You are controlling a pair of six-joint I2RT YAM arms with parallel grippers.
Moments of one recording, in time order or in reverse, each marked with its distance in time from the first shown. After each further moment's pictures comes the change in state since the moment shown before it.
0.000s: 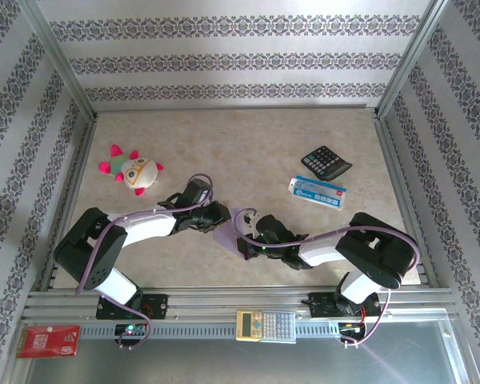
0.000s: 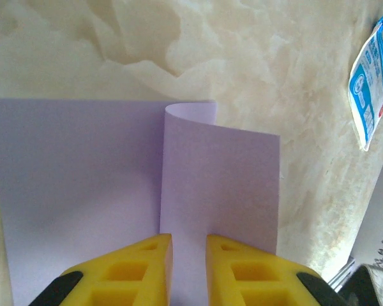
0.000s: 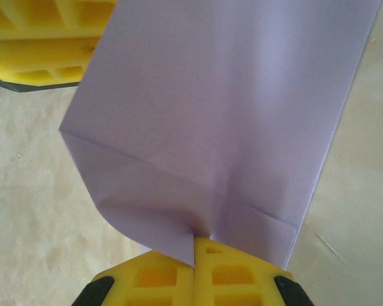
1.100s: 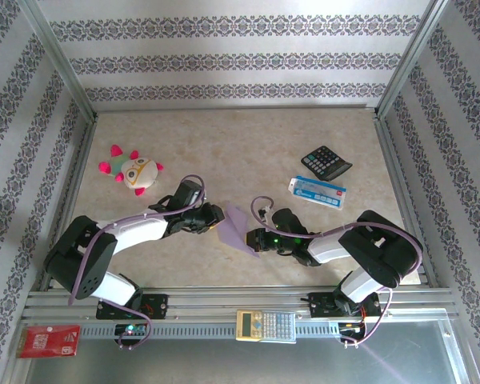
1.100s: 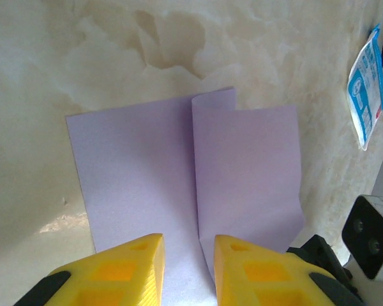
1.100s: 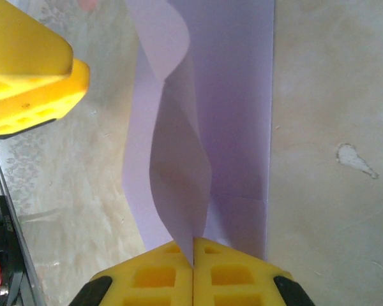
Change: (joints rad) left arm 0.040 -0.089 -0.068 -0.017 0.016 0.029; right arm -0.164 -0.015 -0.079 0.100 -0.190 0.140
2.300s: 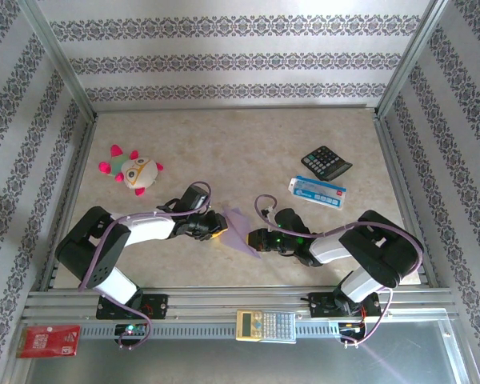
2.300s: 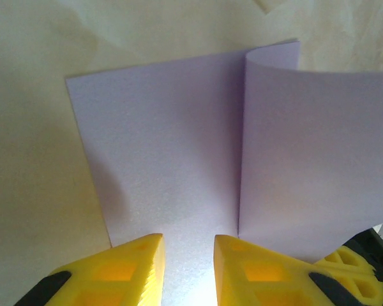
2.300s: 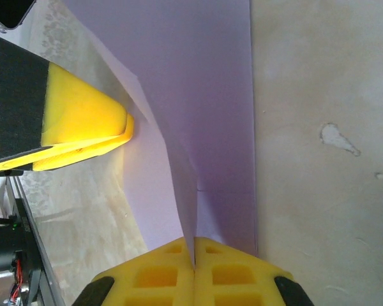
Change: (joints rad) left arm -0.028 0.097 -0.004 0.007 0.048 0.006; right arm -0.024 0.002 -0.019 0.018 -0.042 0.055
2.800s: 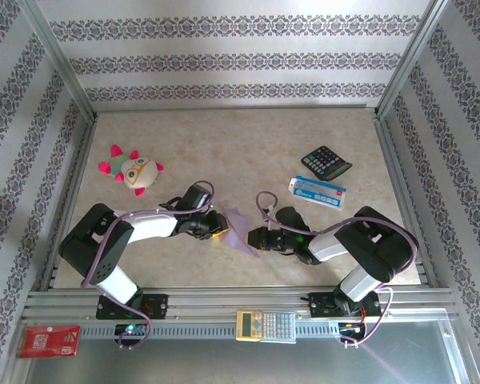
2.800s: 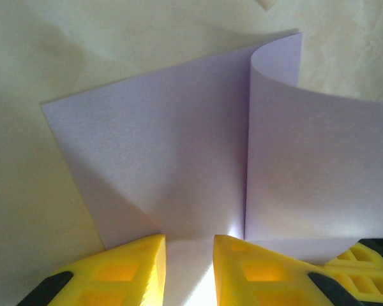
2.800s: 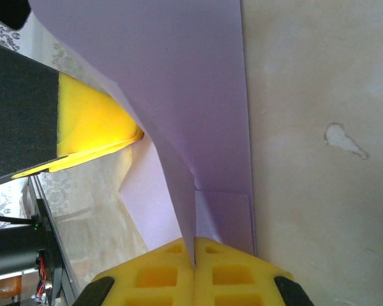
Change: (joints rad) left arm 0.000 0.029 0.036 -0.039 -0.009 0.077; right arm -0.026 0.043 0.013 0.037 -0.069 0.048
